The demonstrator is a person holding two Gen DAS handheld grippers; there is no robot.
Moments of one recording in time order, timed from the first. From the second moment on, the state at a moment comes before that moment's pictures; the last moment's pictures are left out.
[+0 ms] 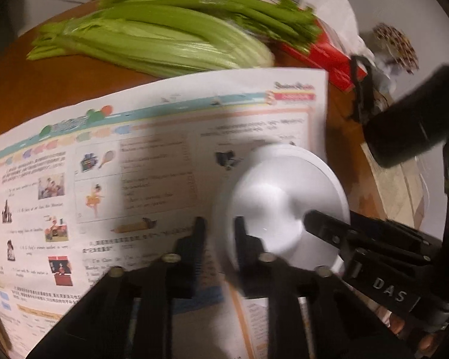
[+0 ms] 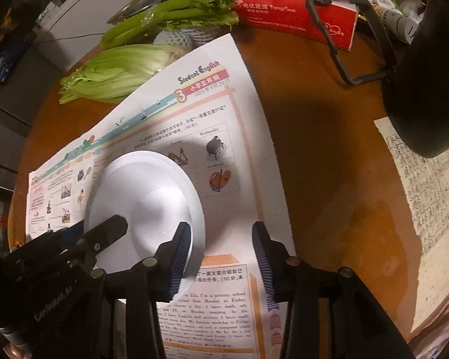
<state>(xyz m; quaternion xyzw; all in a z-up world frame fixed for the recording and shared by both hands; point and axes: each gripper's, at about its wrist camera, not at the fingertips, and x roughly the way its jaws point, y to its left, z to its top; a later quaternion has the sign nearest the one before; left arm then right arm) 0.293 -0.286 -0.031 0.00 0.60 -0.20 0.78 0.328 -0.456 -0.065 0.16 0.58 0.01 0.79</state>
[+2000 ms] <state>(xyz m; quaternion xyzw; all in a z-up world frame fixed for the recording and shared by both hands) 0.167 -0.138 0.044 -0.01 0.57 -0.18 0.80 0.218 -0.325 0.012 0.13 0.55 0.14 0.81</state>
